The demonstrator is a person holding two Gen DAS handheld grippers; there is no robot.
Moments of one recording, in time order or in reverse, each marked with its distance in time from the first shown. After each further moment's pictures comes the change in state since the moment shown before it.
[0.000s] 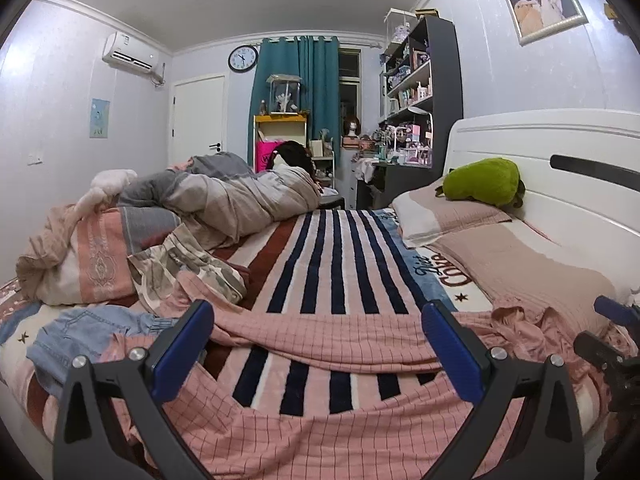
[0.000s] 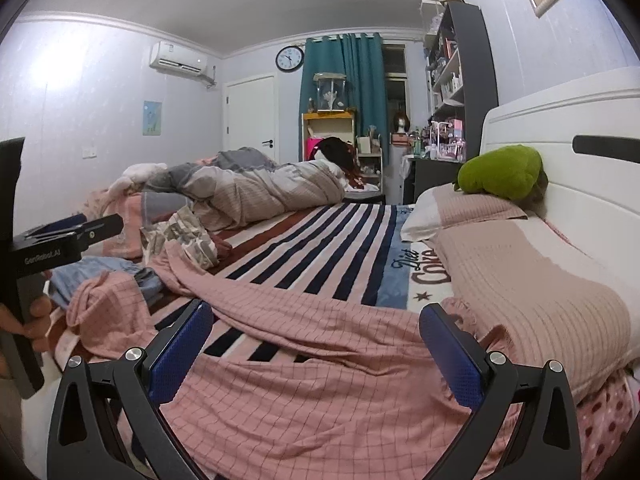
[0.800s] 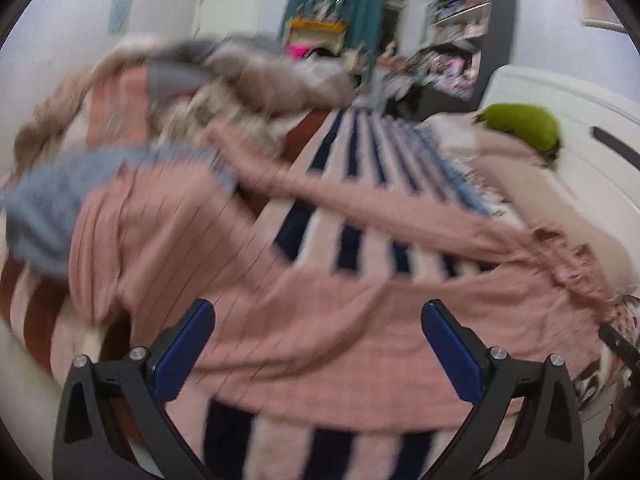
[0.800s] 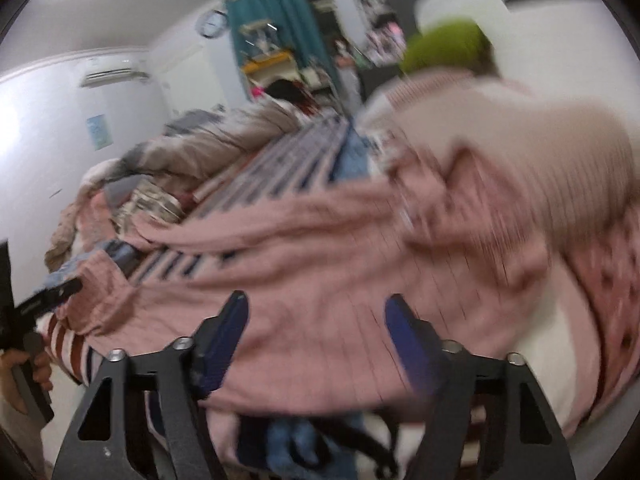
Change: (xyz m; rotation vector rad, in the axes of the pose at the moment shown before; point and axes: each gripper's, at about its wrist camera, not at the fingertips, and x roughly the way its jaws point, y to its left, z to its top) left arm 0.049 0.086 -0.131 -0.197 0.368 0.040; right arm 0.018 -0.068 -0.125 0.348 0.242 -0.039
